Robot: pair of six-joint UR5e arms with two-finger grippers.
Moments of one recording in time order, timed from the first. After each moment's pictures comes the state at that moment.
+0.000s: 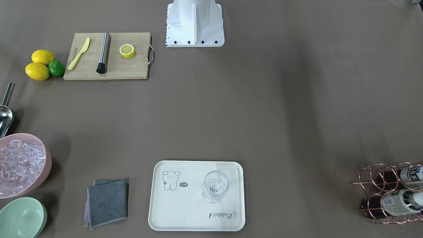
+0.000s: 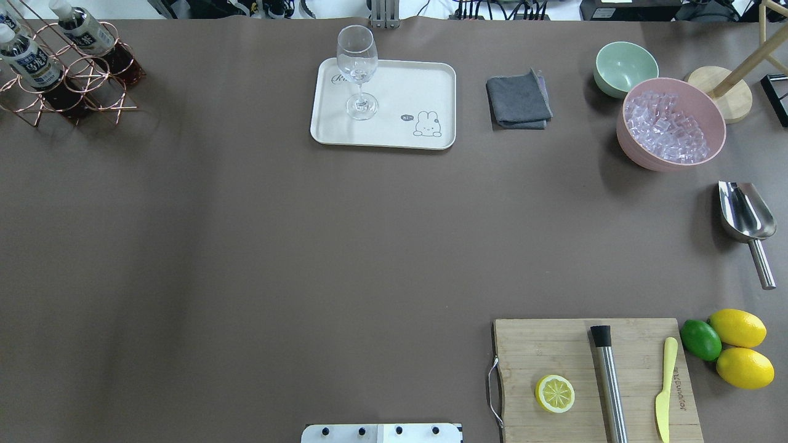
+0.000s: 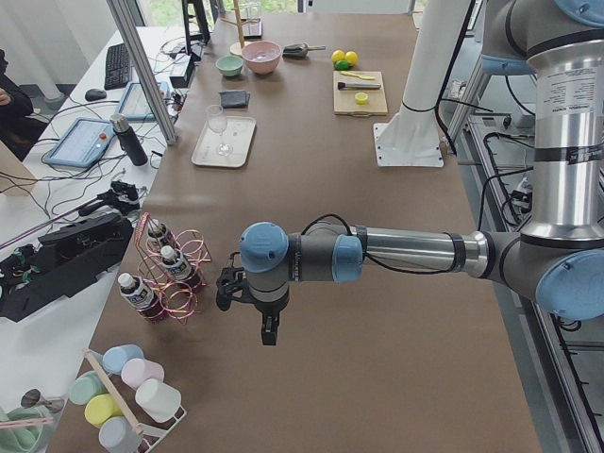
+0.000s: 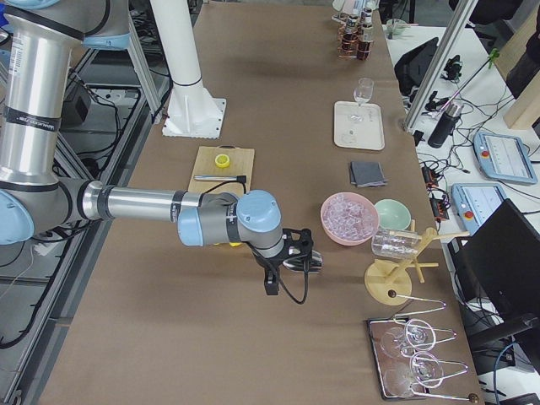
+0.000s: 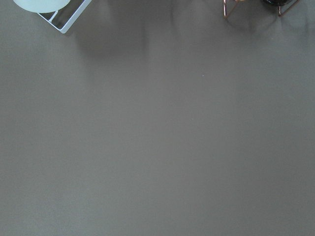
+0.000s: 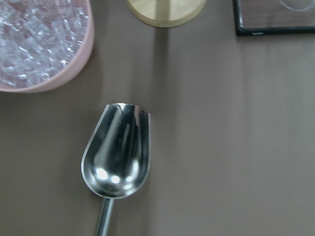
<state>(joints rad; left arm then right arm) -1.63 -1.49 -1.71 -1.50 -2.35 0.06 1.58 -1.79 1.83 -1.39 2.37 0.08</state>
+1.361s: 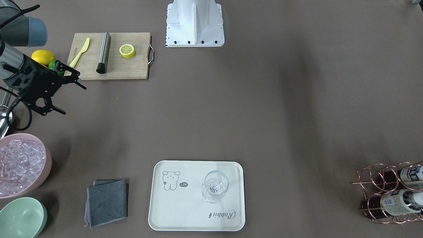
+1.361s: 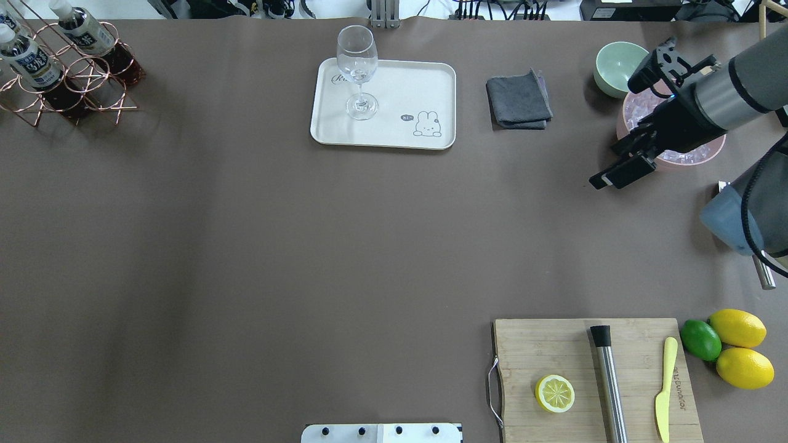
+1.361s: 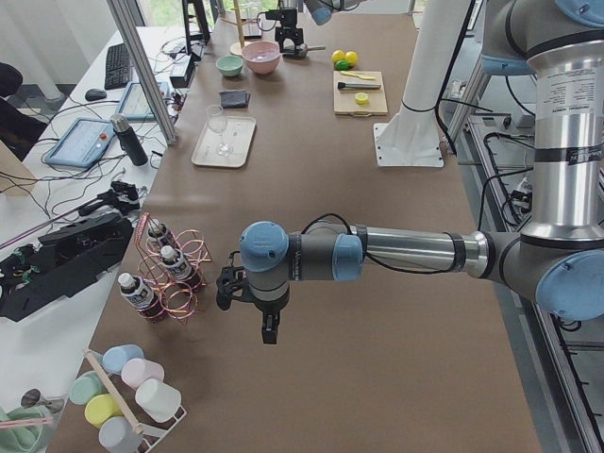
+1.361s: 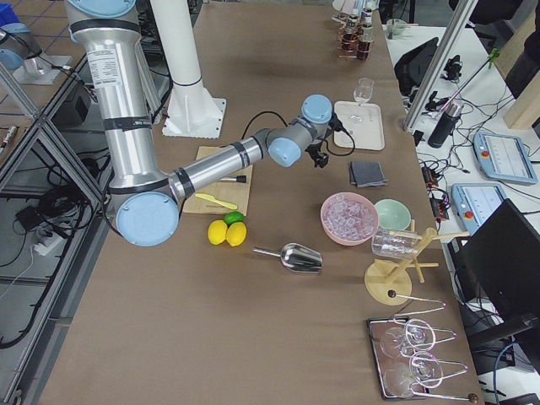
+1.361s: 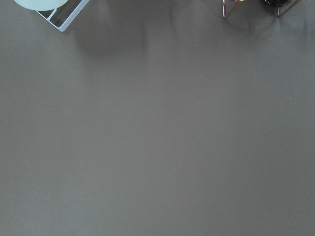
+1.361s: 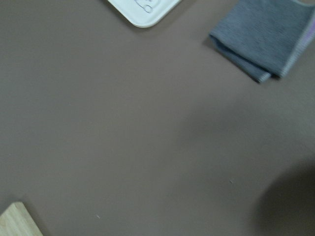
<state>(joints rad) -1.63 -1.49 -1.72 -1.49 -2.36 0.05 1.02 -1.35 1.83 -1.19 2.45 0.12</state>
